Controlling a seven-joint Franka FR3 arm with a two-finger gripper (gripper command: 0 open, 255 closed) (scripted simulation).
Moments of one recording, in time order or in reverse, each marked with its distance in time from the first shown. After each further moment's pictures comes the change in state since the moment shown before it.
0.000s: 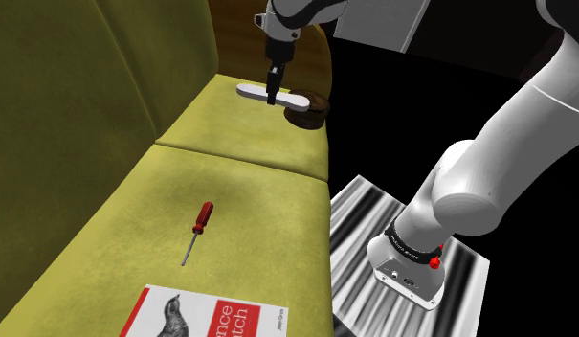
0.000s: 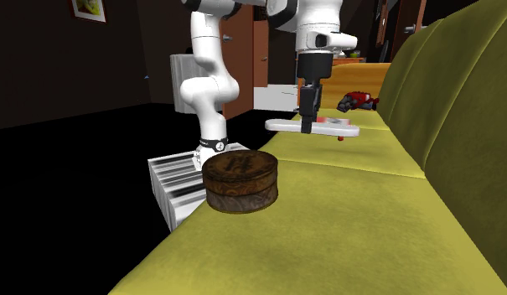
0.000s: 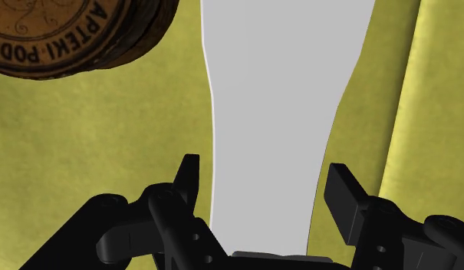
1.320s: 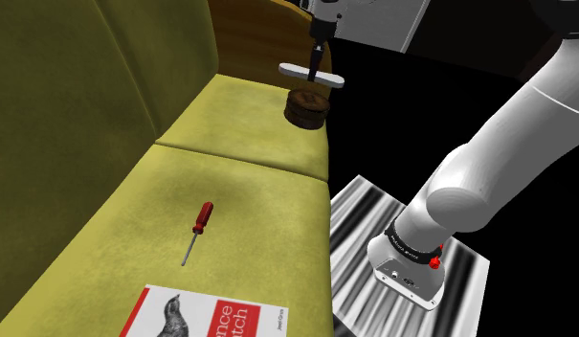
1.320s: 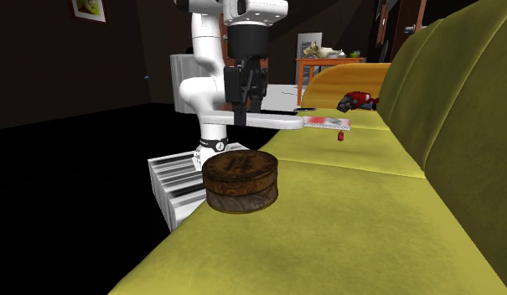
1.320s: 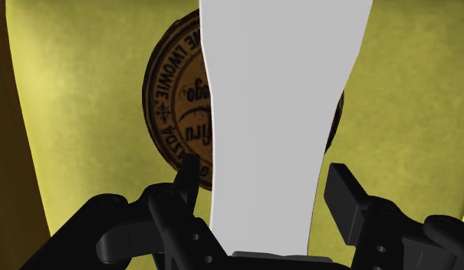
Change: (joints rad) arm -0.139 0.004 -0.175 0.106 -0.012 -0.095 -0.311
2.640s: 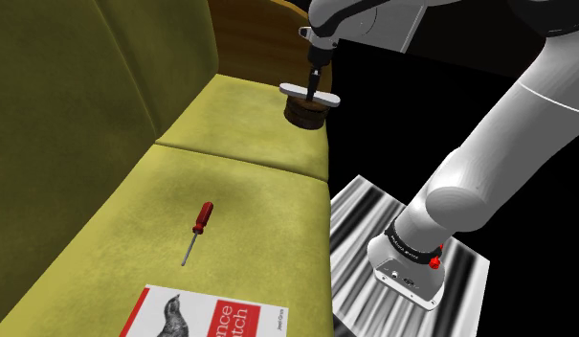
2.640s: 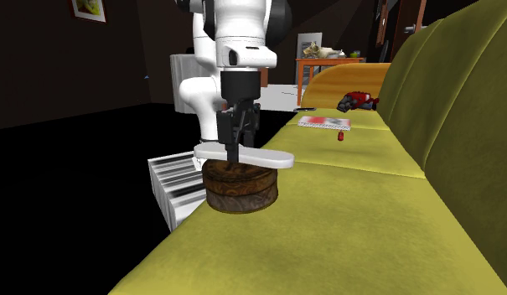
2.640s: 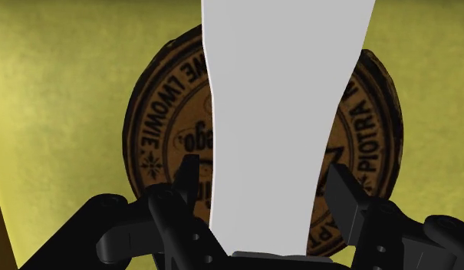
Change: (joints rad) arm -0.016 0.065 -0.022 -0.117 0.015 0.180 -0.041
